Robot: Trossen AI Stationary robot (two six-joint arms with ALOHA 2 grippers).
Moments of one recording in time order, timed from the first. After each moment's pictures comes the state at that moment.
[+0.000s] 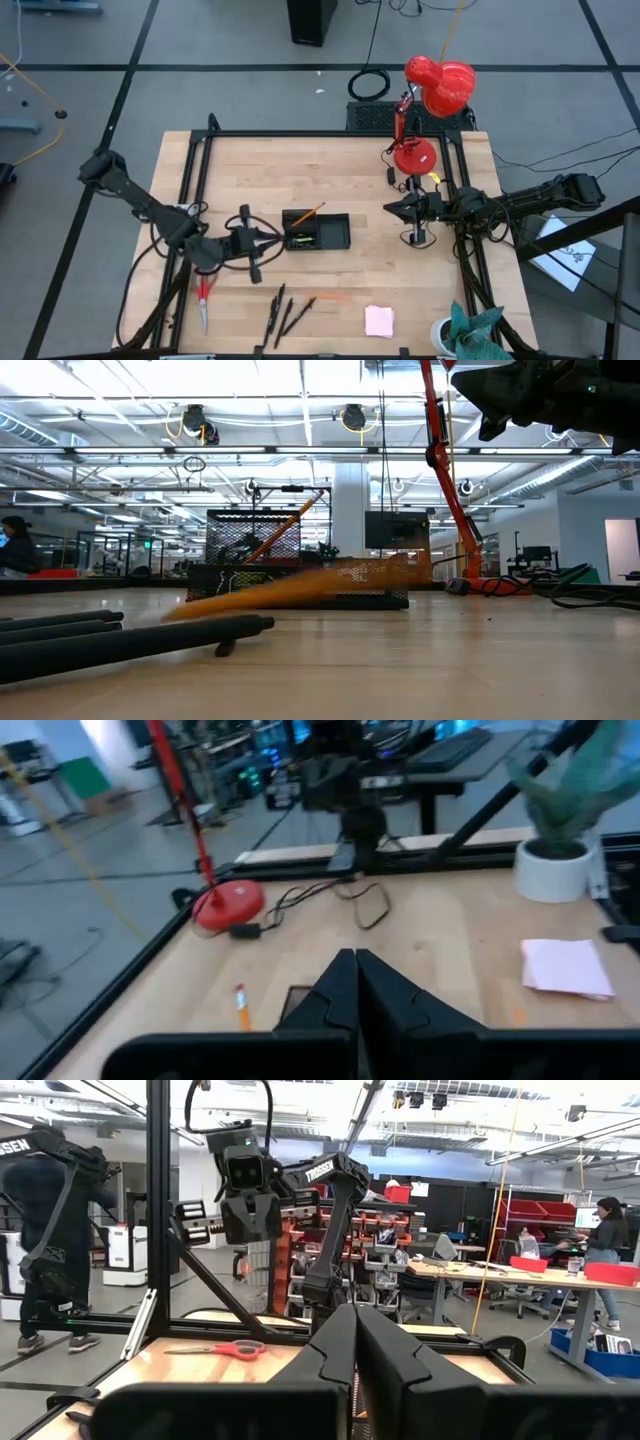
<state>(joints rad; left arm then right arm) -0.61 1.18 0.79 0.08 -0.81 -0.07 0.07 0.80 0.14 0.89 0.05 -0.06</state>
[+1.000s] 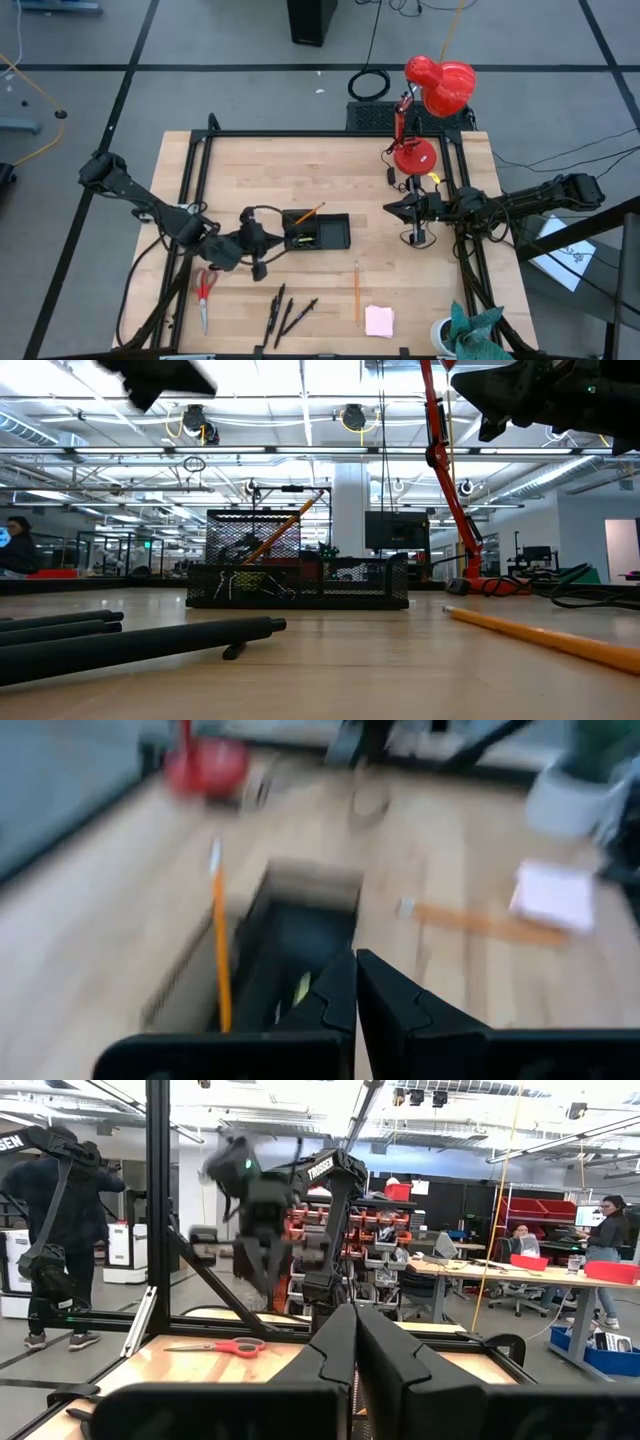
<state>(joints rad) -0.54 1.20 0.79 -0.24 -0.66 -0.51 0.07 0.80 0.14 0.88 0.05 -0.06</state>
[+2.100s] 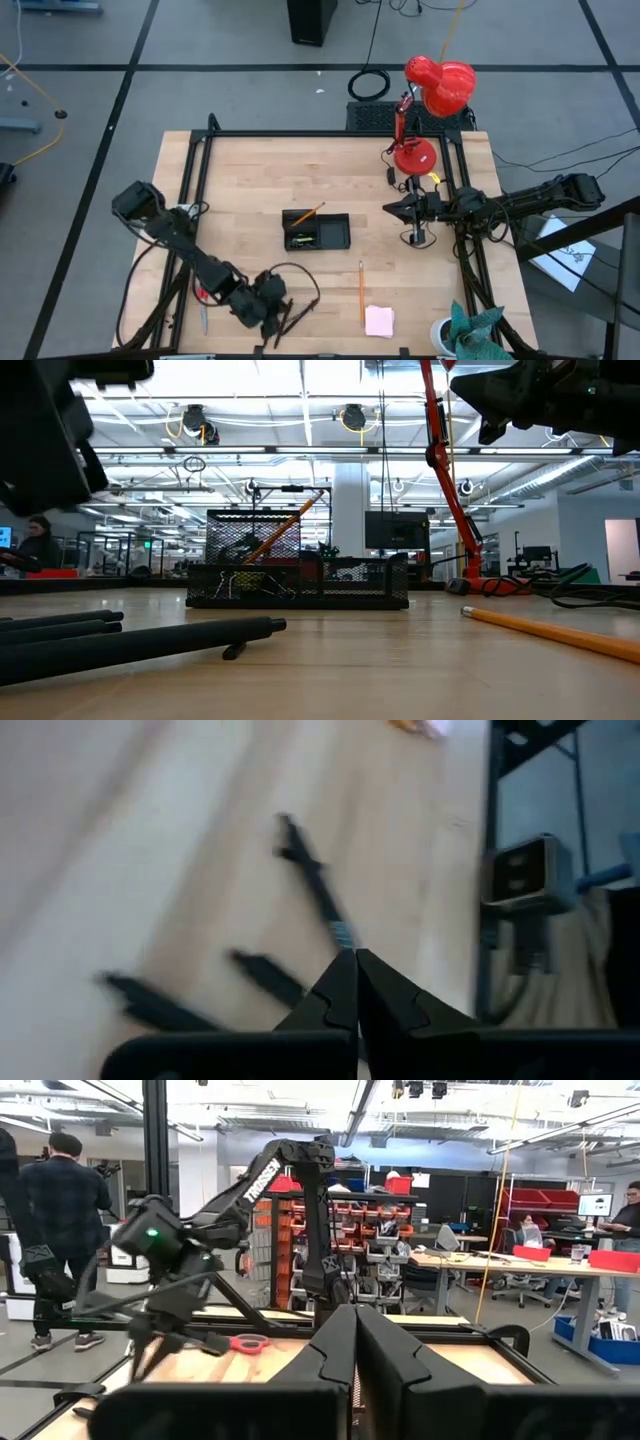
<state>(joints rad) -0.72 1.72 0.92 -0.03 -0.29 -1.02 0.07 0.80 0.14 0.87 0.05 -0.04</state>
